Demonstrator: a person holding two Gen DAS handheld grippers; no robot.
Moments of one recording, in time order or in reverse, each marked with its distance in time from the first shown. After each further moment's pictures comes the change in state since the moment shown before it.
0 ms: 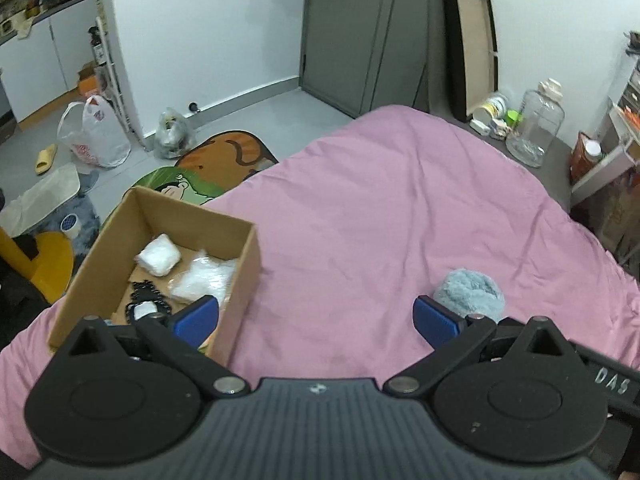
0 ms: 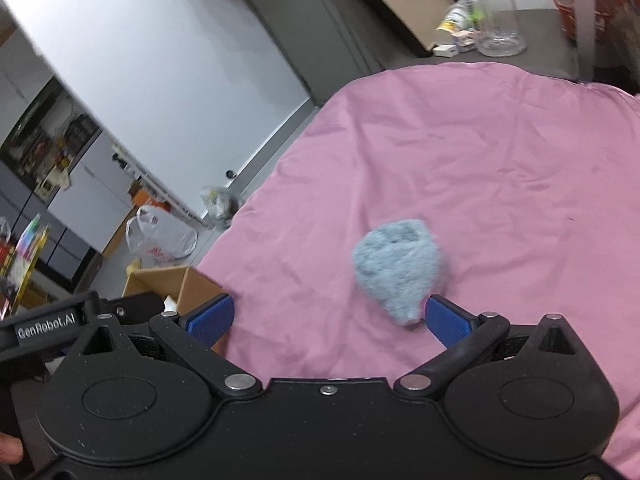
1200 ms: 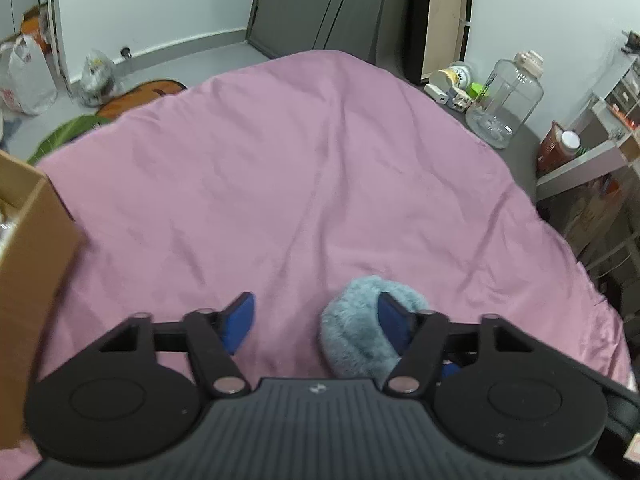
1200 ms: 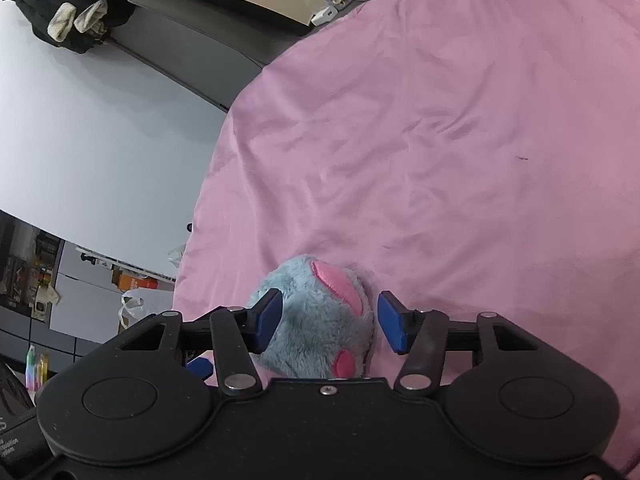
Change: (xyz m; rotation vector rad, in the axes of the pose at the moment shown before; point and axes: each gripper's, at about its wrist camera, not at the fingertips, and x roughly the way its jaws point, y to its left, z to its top) left arm 0.120 -0.079 -0.002 -0.117 0.112 -0.210; right arm 0.070 -0.092 0.013 0.382 0.026 -0.009
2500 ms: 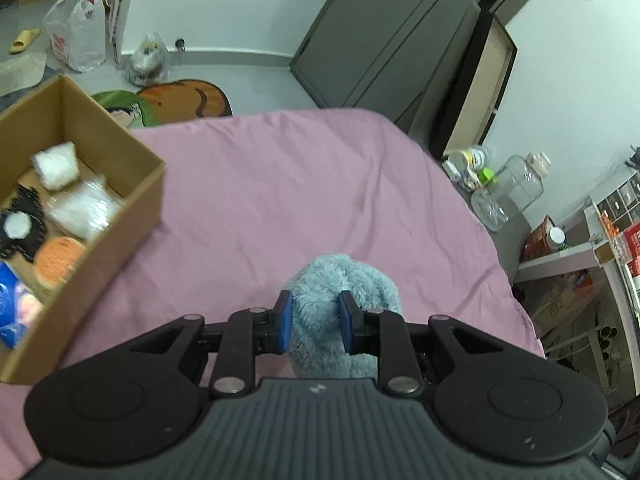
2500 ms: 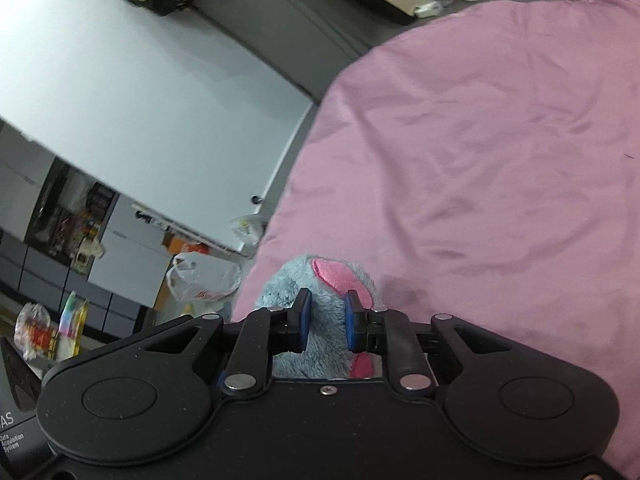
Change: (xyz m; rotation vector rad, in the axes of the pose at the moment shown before) left arm -0.077 0.056 -0.007 -0.241 -0.131 -0.039; right arm -0.018 0.085 -0.040 -0.180 0.015 0.165
